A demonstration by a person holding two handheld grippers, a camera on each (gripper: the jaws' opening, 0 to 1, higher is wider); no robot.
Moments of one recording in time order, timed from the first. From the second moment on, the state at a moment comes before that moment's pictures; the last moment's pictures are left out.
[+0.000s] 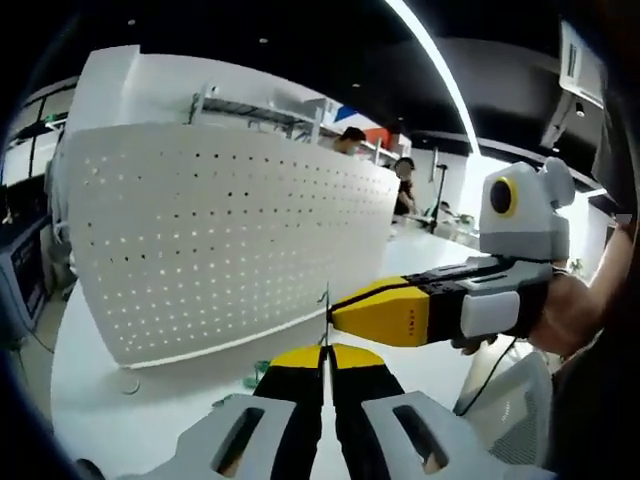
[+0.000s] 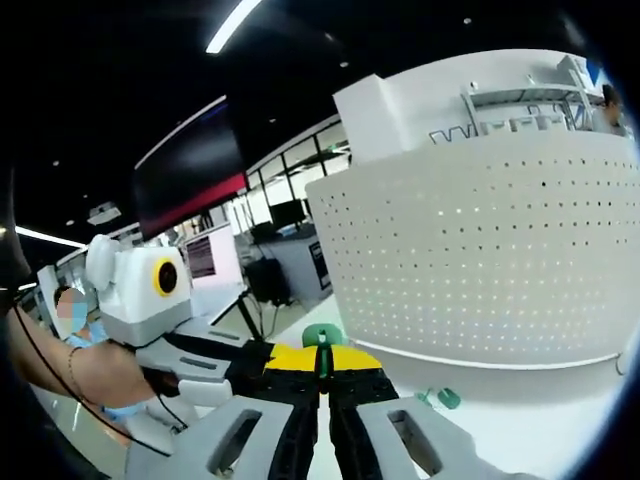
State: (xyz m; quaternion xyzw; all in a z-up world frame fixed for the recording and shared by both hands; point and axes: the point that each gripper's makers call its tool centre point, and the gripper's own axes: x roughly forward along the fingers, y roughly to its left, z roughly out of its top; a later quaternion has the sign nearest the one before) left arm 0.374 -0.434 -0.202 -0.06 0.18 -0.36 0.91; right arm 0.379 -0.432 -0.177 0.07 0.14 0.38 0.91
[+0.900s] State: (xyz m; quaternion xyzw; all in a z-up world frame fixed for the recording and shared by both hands) left arm 0.369 -0.424 -0.213 -0.11 0.21 -0.33 0.91; right arm 0.466 -0.523 -0.151 0.03 0.08 0.23 0.97
